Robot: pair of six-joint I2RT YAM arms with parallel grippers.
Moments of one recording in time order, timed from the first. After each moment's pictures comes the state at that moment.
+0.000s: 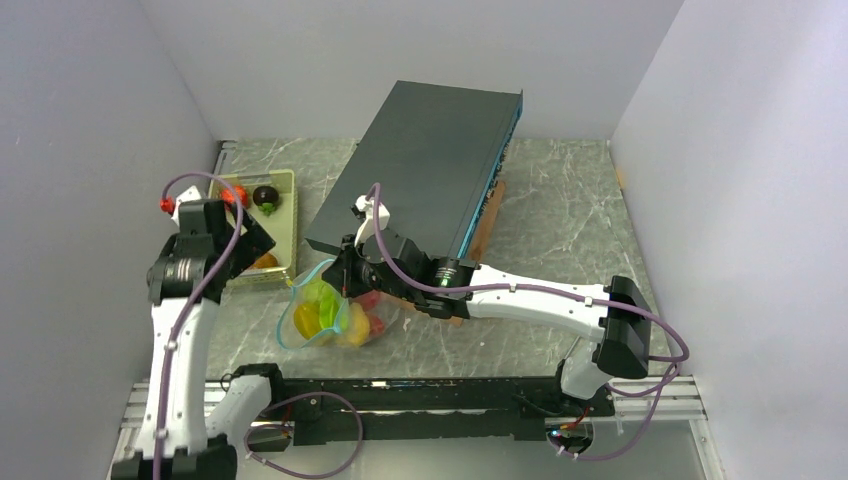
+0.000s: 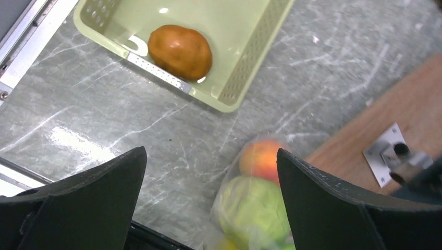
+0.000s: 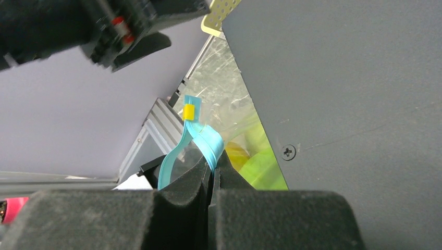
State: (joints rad) left arm 0.06 0.83 1.12 -1.03 -0.18 -0.58; right arm 1.23 1.59 1.36 -0.12 0.20 0.77
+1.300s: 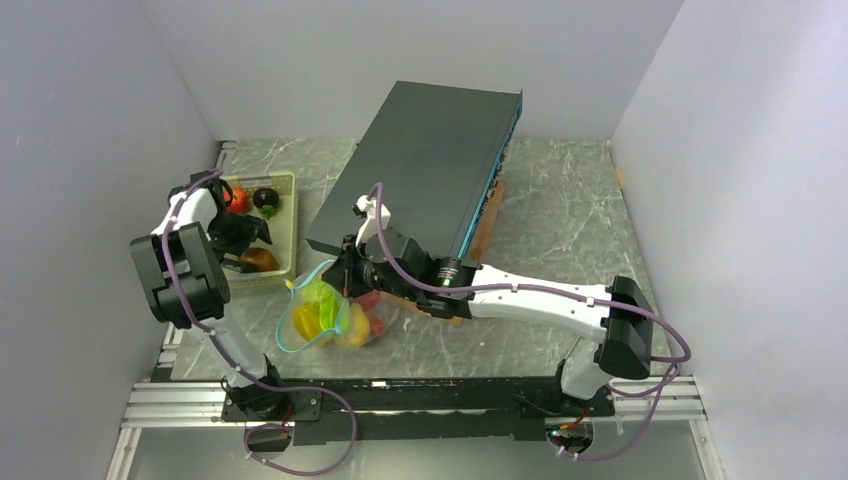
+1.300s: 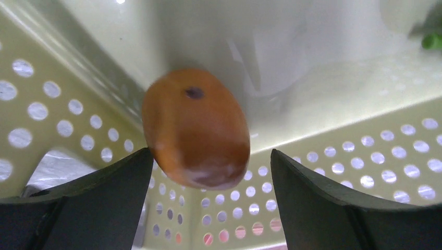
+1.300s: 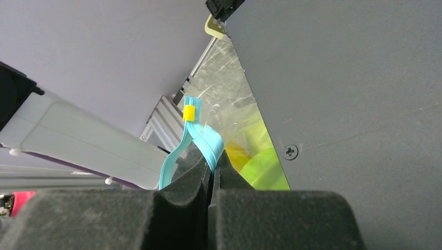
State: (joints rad) left arm 0.35 1.81 1.32 -0.94 0.05 -0.93; right arm 1.22 1.58 1.35 -0.10 0.17 0.77
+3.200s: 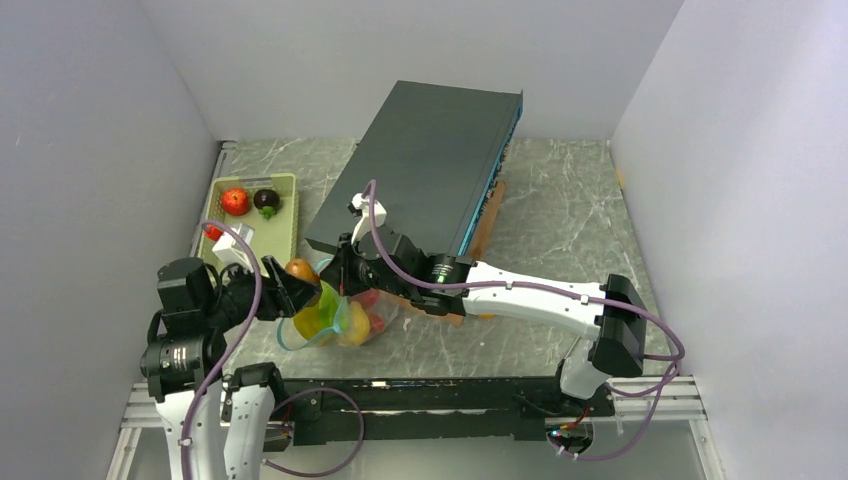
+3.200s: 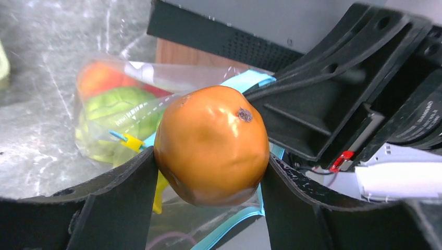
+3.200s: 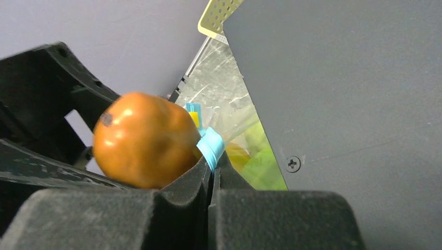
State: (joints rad) left arm 0.18 0.50 0.99 -1.02 0.73 -0.31; right arm 1.22 1.61 1.40 -0.15 0.18 0.77
